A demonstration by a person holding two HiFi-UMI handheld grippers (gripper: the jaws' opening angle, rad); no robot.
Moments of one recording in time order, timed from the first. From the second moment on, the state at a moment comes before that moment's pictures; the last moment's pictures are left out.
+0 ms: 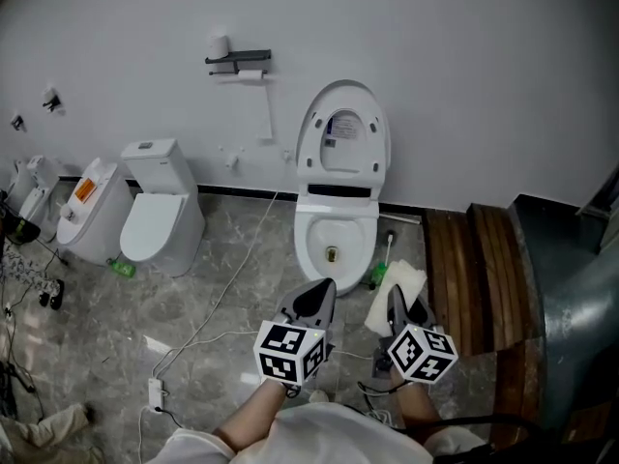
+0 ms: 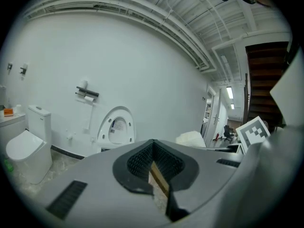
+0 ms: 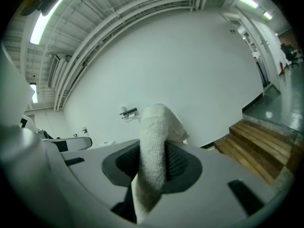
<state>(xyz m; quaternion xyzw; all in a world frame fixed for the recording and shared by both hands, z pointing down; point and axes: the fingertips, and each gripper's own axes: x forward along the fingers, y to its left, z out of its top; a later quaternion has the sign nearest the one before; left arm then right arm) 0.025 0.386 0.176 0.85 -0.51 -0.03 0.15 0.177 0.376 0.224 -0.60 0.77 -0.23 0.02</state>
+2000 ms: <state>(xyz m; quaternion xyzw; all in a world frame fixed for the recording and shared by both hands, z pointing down) -0.008 0.005 0.202 0.87 -0.45 0.03 0.19 0.110 0.014 0.251 -0.61 0.74 -0.26 -0.01</state>
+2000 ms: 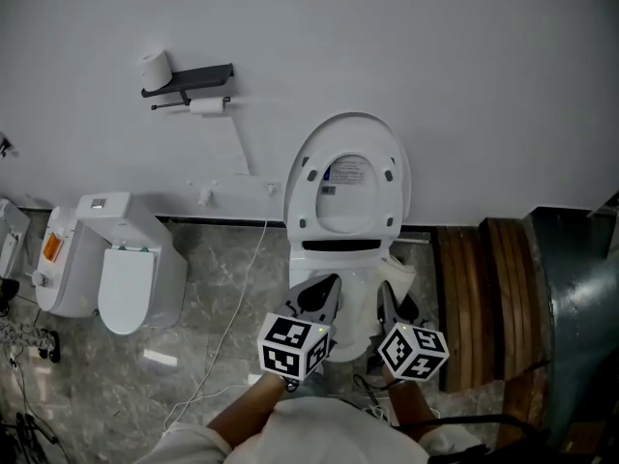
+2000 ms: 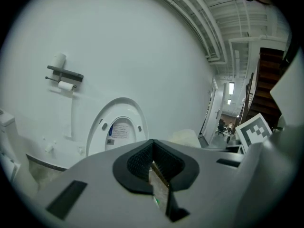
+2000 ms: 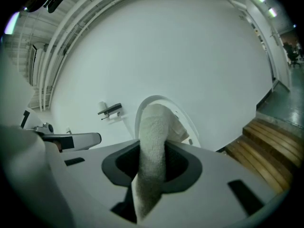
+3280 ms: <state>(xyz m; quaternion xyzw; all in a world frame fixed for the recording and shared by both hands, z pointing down) -0.006 -0.170 0.267 0.84 -0.49 0.01 0.25 0.093 -0.247 0.276 -0.56 0.78 -0.27 0.01</state>
